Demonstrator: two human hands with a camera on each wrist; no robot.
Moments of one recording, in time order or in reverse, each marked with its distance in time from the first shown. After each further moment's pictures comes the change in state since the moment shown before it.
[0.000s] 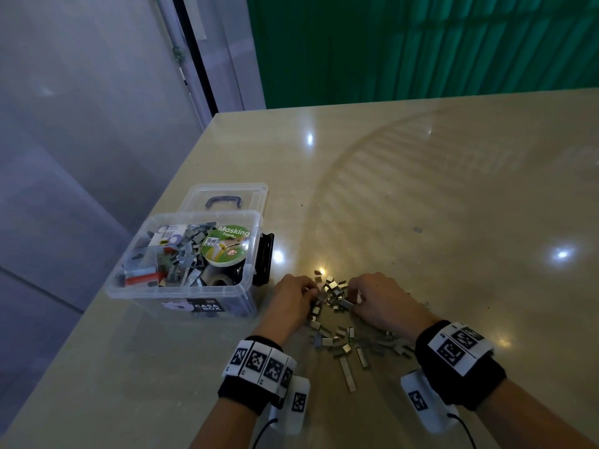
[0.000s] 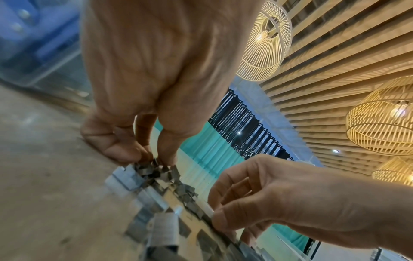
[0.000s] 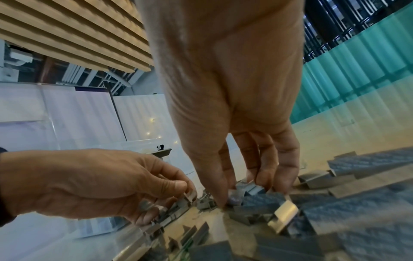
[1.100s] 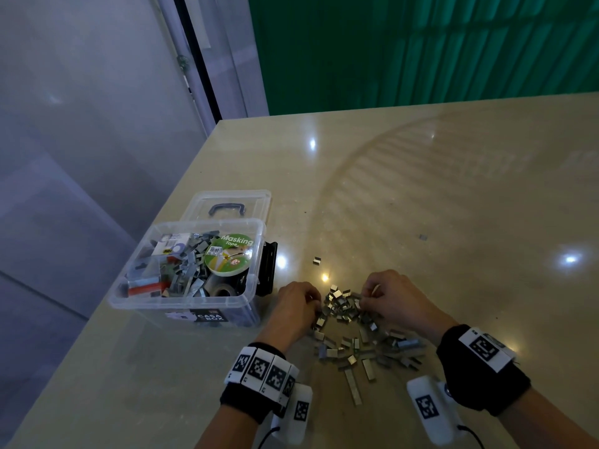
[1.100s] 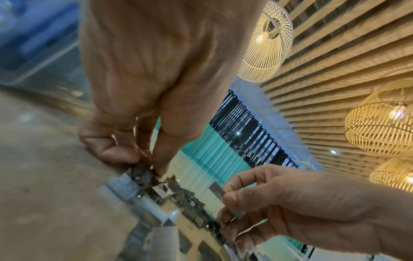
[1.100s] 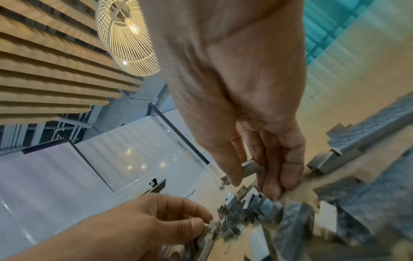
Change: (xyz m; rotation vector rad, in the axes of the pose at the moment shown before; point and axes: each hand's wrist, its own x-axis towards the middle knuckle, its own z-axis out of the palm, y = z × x) left_hand 0.002 0.006 -0.004 -0.014 0.006 -0.030; right_hand 0.010 0.025 -0.002 0.374 0.082 0.136
